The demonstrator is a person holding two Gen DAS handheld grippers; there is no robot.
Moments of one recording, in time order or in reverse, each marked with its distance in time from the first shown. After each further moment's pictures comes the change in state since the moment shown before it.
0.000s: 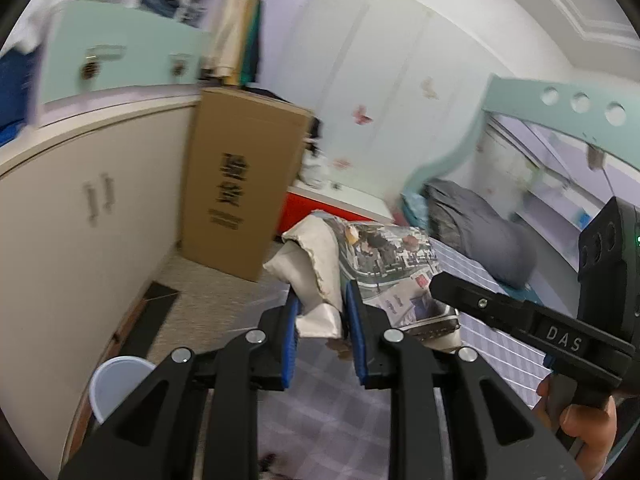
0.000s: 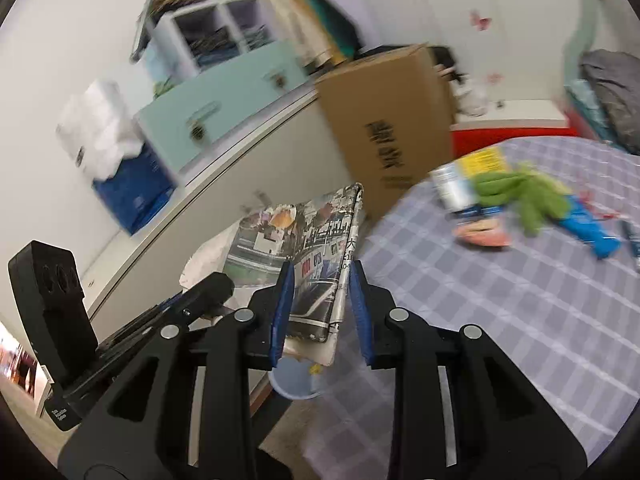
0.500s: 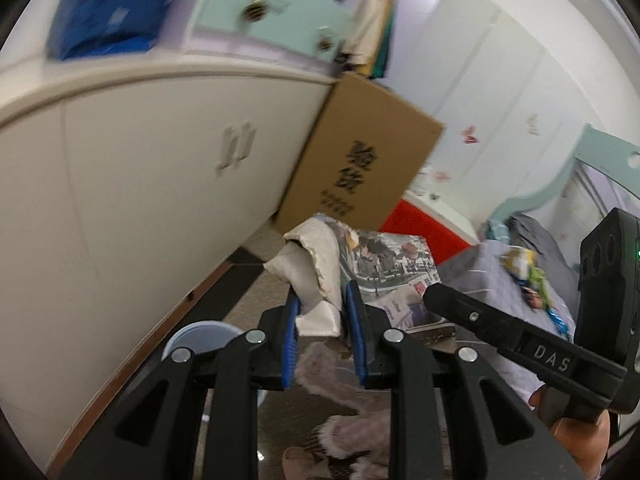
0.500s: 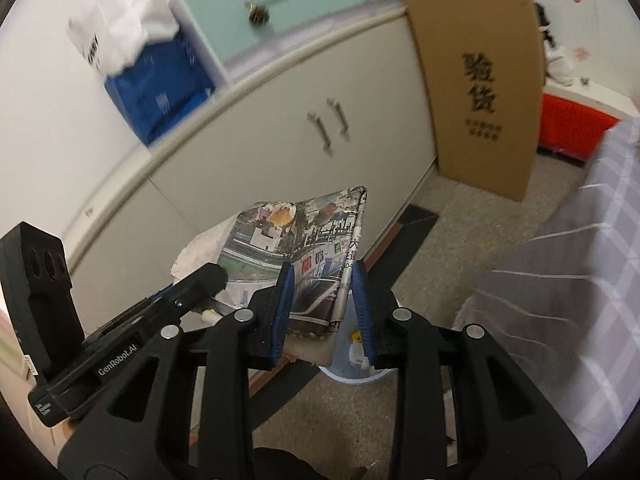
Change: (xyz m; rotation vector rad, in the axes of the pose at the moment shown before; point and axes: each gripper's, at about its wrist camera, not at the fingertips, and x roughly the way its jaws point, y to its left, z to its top) left arm -0.019 0.207 -0.033 -0.241 0.037 0.235; right arm 0.196 0.122 -0.055 -0.141 0.254 0.110
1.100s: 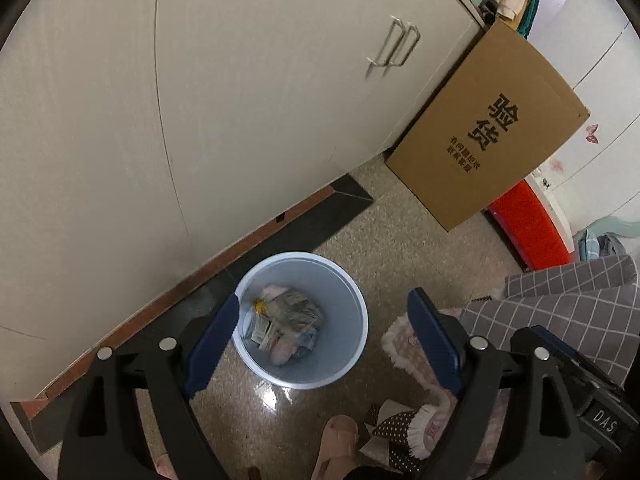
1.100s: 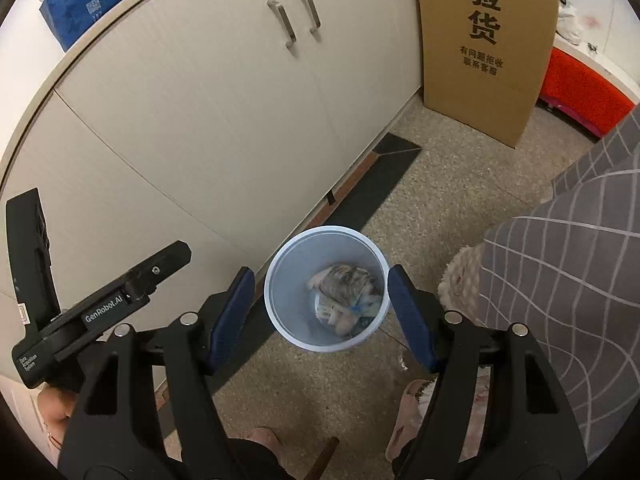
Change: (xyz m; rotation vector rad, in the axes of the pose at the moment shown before) left arm 0.107 0.120 -0.041 -0.227 0.228 0.295; right arm 0.114 -0.027 -0.042 -0.021 0.232 -0.127
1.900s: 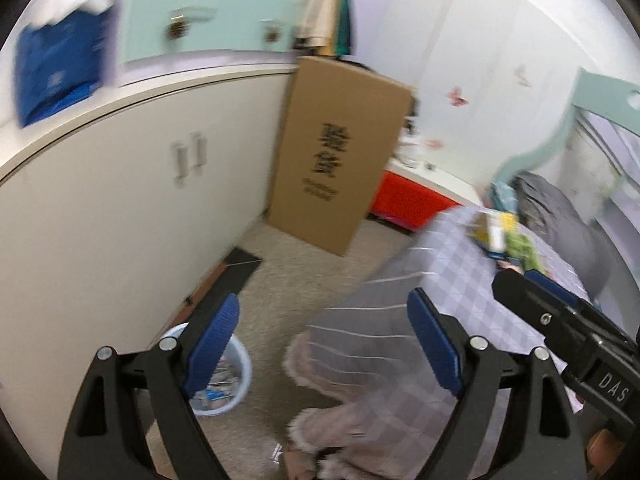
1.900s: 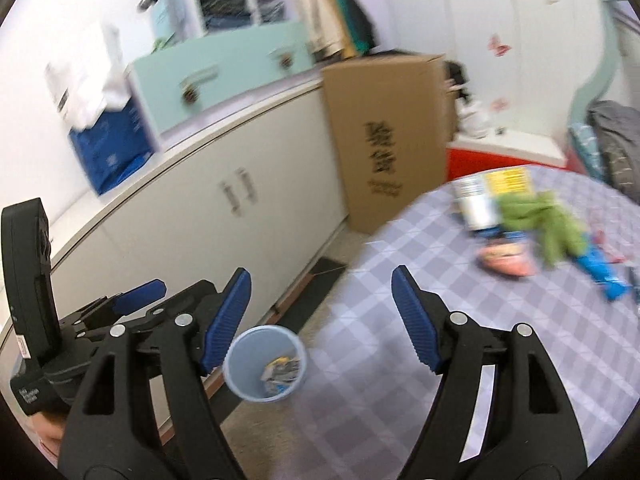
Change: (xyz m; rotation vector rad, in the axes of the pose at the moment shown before) left arm -0.176 -0.256 -0.058 0.410 -0.210 -0.222; right arm -0.285 -0.115 -0.033 0.072 -0.470 -0.145
